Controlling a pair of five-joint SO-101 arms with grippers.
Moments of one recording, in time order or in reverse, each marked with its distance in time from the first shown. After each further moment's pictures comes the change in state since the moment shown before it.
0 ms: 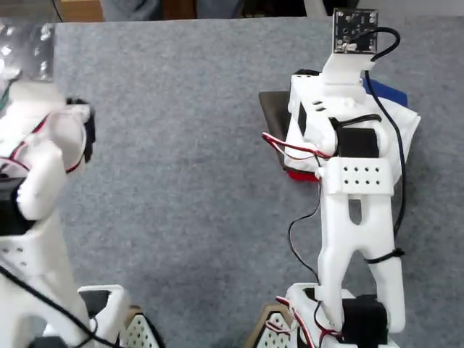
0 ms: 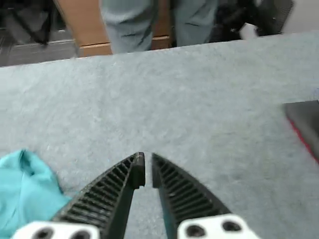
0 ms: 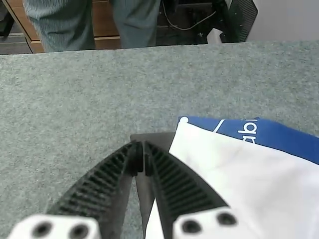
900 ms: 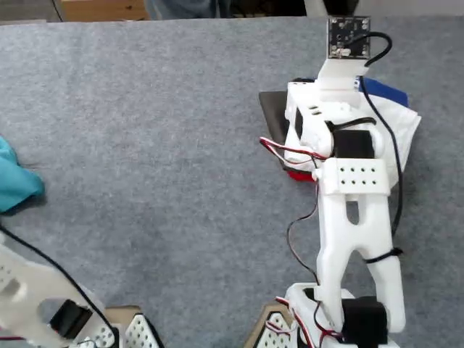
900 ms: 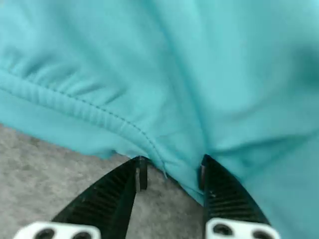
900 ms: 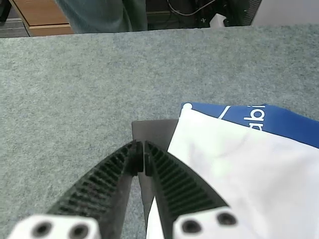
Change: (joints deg) left arm -51.7 68.7 -2.4 -32.6 -4.0; right arm -0.7 0.0 2.7 -0.1 0.0
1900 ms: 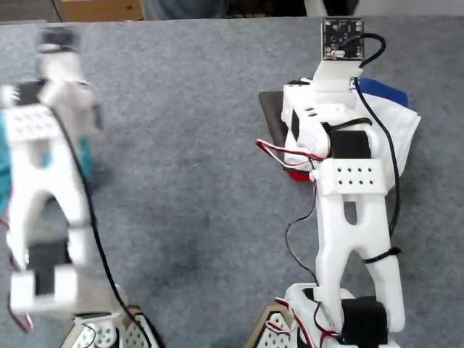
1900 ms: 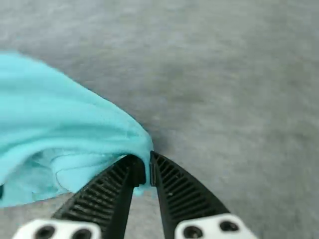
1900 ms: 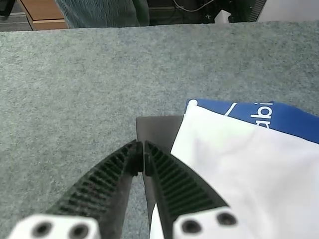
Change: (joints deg) left arm 52.0 -36.0 4.0 29.1 4.7; right arm -0.7 0.0 0.8 0.0 0.0
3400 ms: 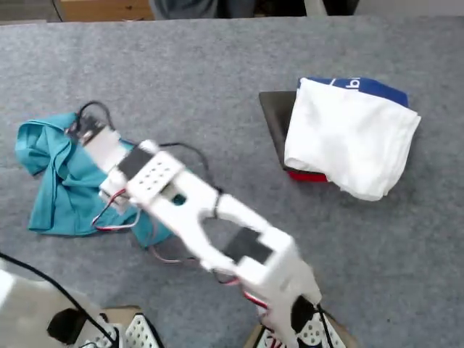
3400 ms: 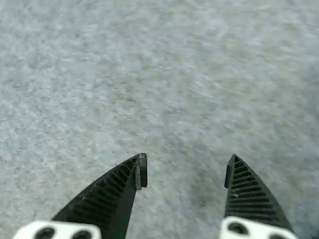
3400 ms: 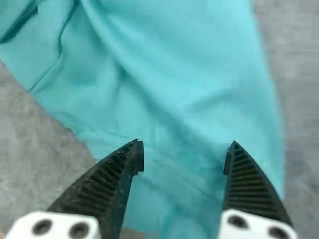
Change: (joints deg) left arm -63.9 15.4 7.6 -21.7 -9.2; right arm -52.2 56.4 -40.0 20.5 0.1
